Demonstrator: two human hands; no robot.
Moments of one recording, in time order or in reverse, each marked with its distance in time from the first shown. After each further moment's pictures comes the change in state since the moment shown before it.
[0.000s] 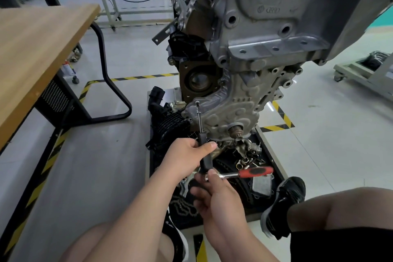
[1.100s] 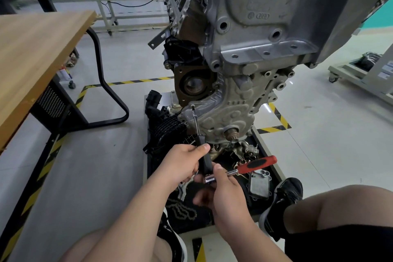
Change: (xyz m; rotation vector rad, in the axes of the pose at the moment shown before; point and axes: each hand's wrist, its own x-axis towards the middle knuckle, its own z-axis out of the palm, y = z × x) left_hand -0.004 0.001 0.003 -0.151 -0.103 -0.073; right_hand 0.010 -0.018 -0.013 -0.219 -0.181 -0.172
